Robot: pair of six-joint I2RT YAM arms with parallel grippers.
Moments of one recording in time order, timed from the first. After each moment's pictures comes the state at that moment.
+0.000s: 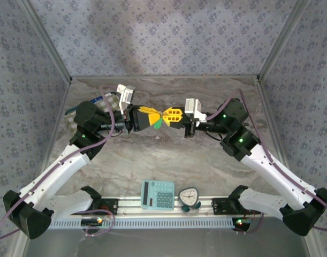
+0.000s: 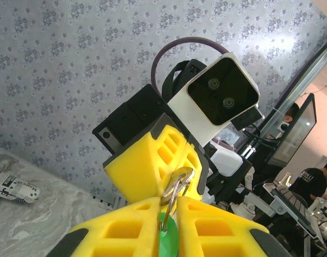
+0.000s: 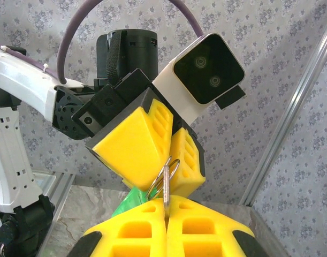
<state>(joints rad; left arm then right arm) -0.62 1.04 1.01 0.38 0.93 -0.89 0.71 1.04 1.09 0.12 -0.73 -0.20</state>
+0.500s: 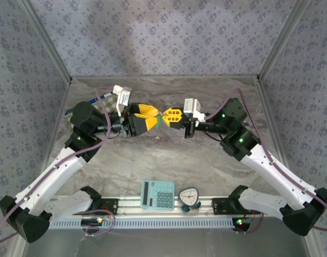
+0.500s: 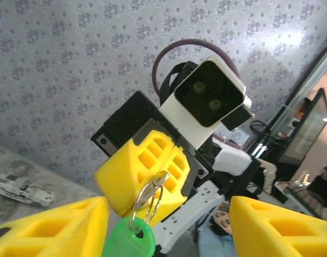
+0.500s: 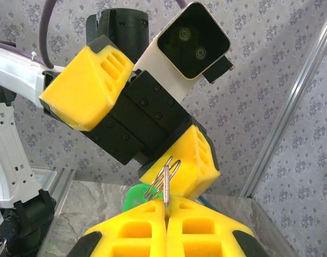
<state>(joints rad) -0.62 1.00 1.03 0.26 0.90 -0.78 0.71 1.04 1.09 0.08 -0.72 -0.20</state>
